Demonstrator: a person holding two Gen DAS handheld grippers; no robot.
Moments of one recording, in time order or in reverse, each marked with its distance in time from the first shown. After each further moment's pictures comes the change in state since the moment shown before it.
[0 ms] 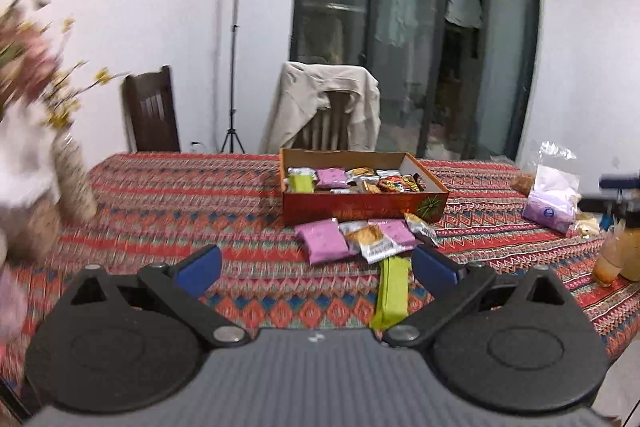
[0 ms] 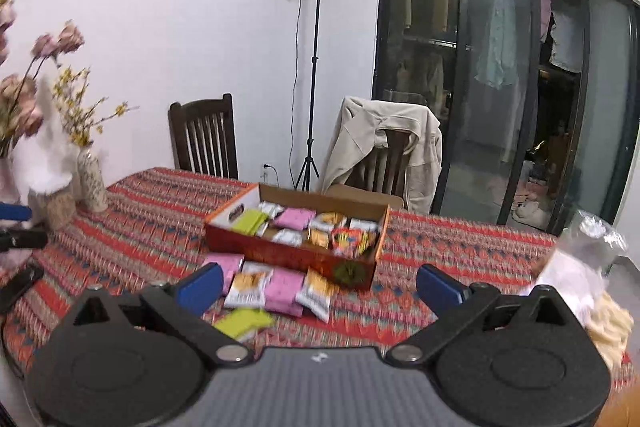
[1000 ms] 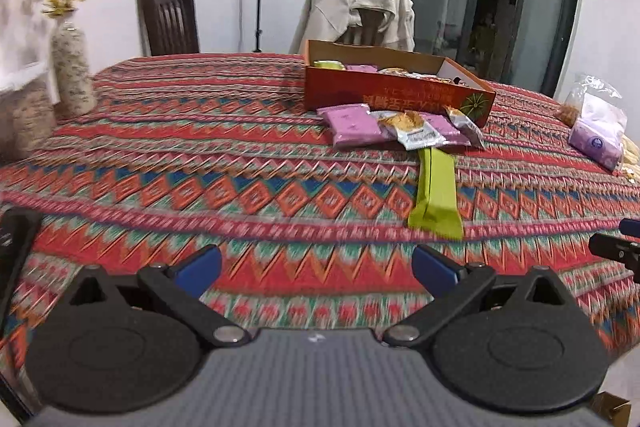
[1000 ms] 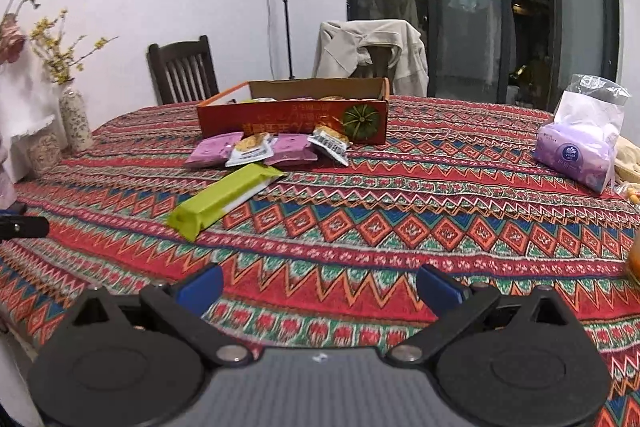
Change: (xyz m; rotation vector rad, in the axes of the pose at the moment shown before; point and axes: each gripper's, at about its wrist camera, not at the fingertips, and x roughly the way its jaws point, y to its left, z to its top) left arm 0.092 0.003 -0.075 -0.037 0.218 0.070; right arm 0.047 0.037 -0.159 0.158 0.142 -0.037
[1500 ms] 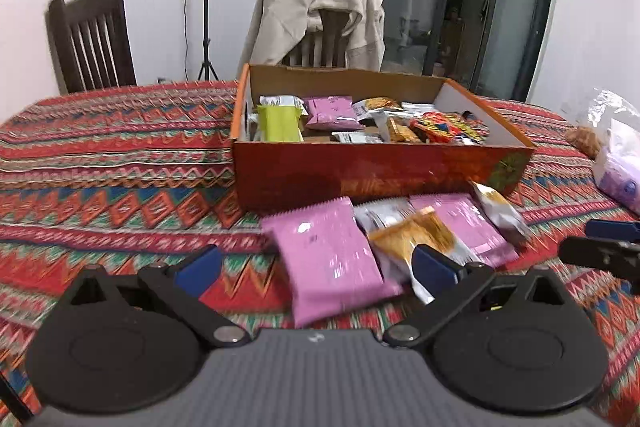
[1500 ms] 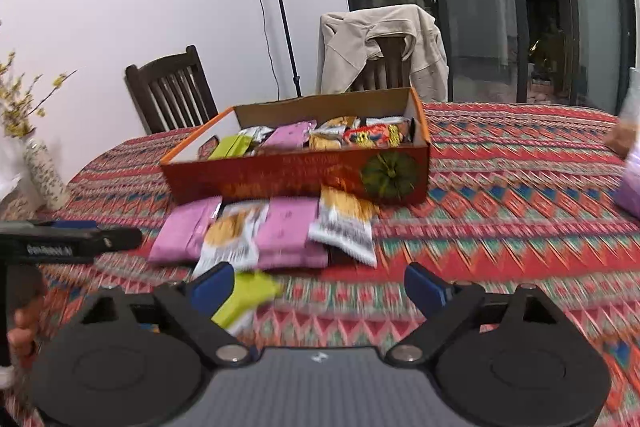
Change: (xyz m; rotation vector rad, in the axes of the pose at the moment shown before) left arm 0.185 -0.020 0.123 0.062 0.006 -0.109; right arm 0.155 -0.009 0.111 0.082 0.024 0.080
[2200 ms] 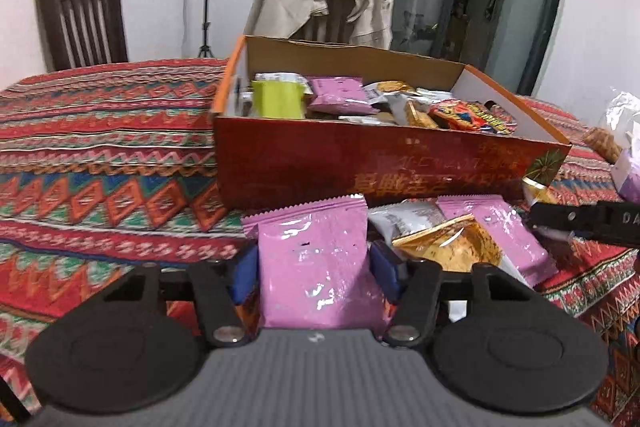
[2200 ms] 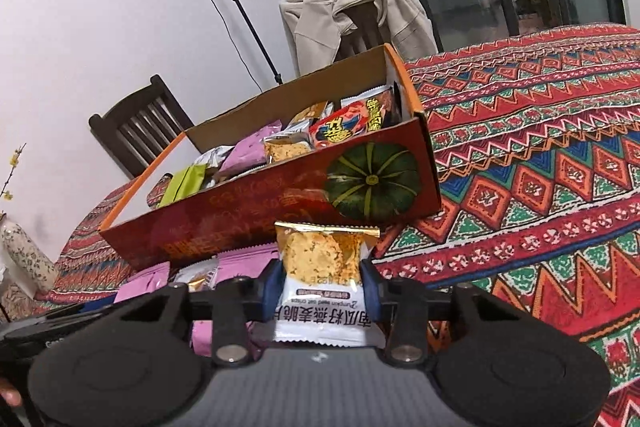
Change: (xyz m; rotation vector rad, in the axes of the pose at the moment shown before) left arm 0.042 0.007 -0.005 -0.027 0.025 0.007; right arm 0.101 -0.053 0.014 0.253 0.016 0.078
